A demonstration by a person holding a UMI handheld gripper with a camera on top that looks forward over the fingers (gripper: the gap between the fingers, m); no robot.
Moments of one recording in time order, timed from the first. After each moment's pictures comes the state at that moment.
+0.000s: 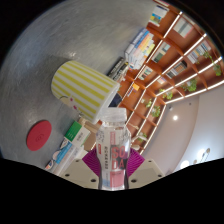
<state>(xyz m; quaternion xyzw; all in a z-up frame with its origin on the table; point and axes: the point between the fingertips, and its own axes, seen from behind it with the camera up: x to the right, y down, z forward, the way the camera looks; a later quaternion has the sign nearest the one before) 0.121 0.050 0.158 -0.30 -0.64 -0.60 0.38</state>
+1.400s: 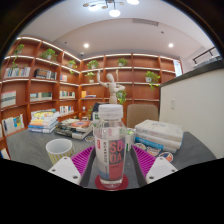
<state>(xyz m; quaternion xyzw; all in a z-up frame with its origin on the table) 0.171 0.030 0.092 -0.76 -0.09 0.07 0.64</state>
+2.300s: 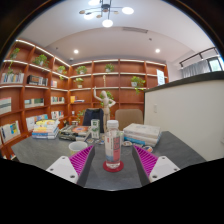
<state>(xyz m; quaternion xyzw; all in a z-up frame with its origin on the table) 0.189 -0.110 0.154 -0.75 -0.03 0.03 0.66</state>
